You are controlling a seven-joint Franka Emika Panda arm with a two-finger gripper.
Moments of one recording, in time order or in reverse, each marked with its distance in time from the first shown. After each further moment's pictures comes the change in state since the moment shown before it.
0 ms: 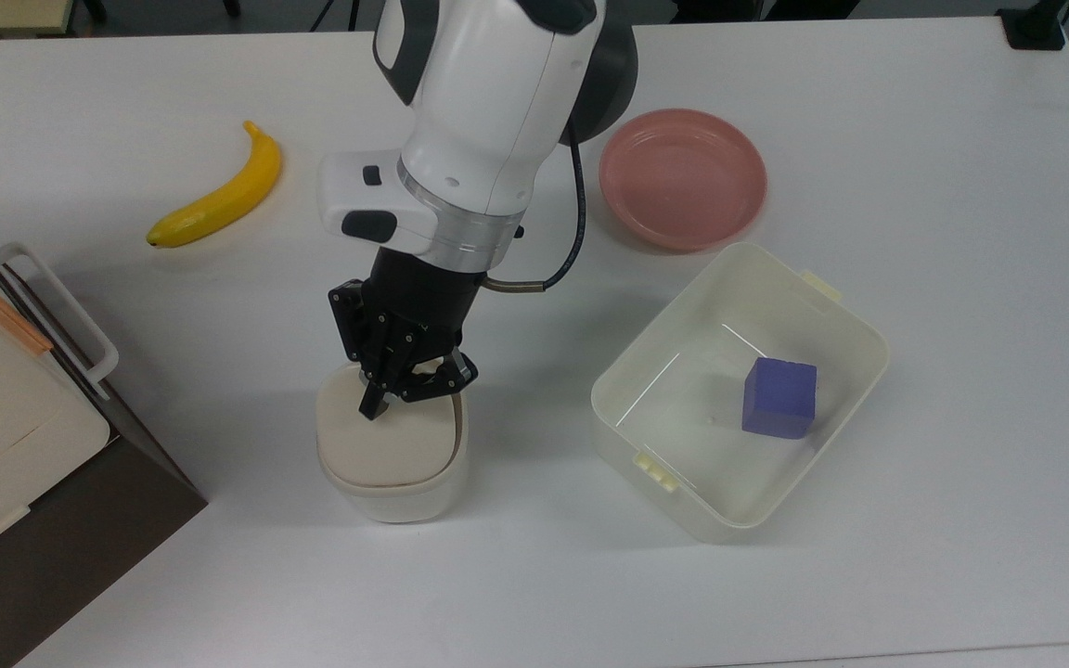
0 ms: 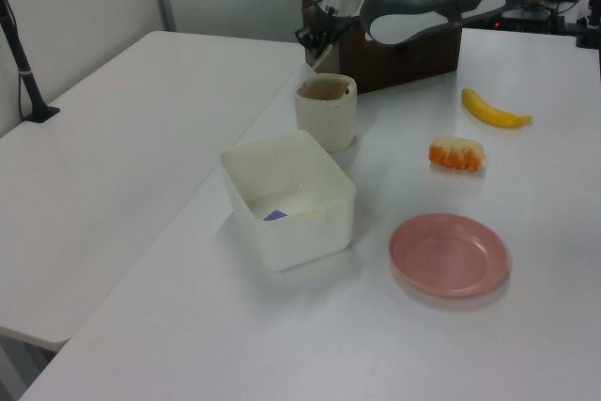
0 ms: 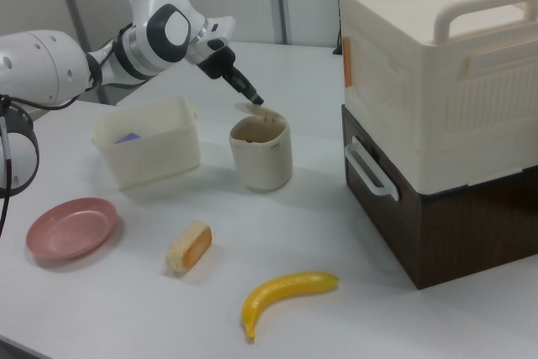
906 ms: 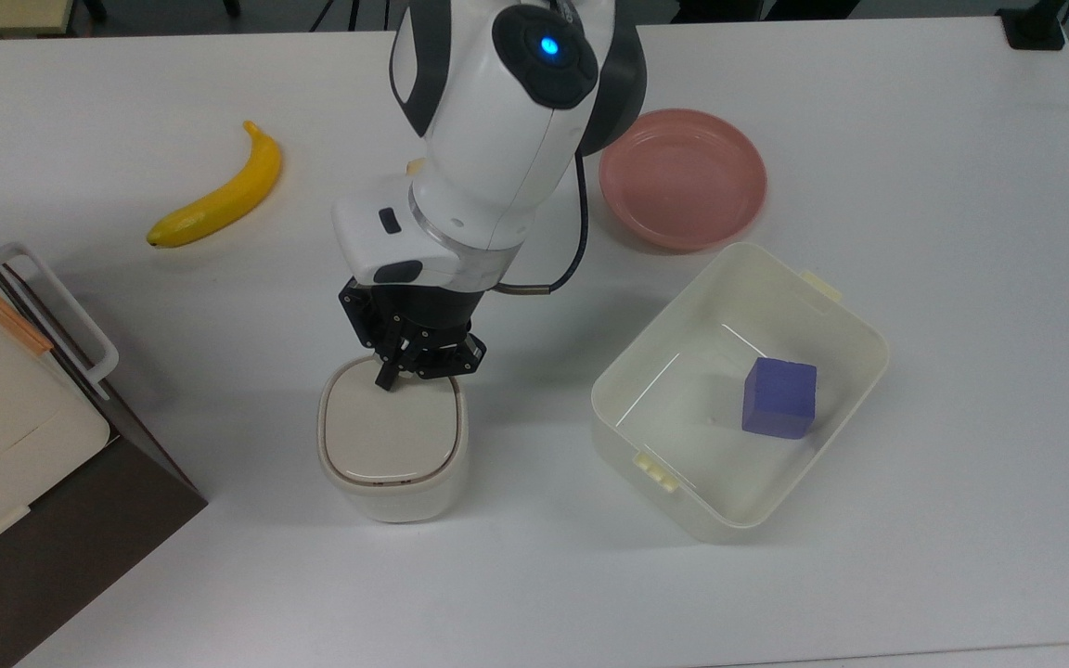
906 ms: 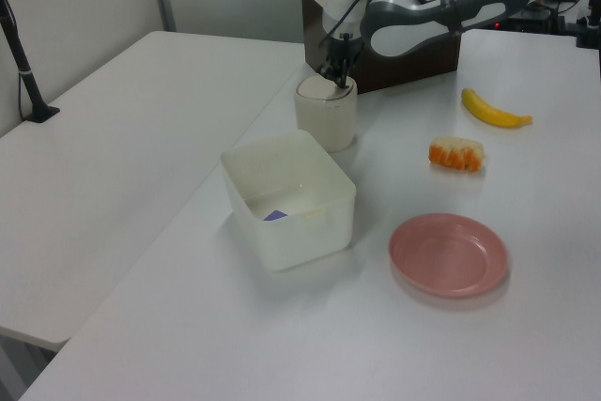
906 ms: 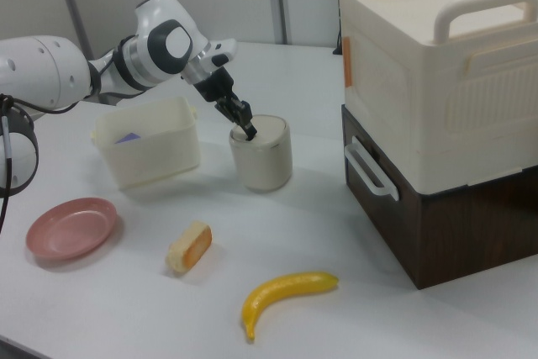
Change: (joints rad) arm 0.003 -0.001 0.018 -0.060 0.020 -0.143 -0.253
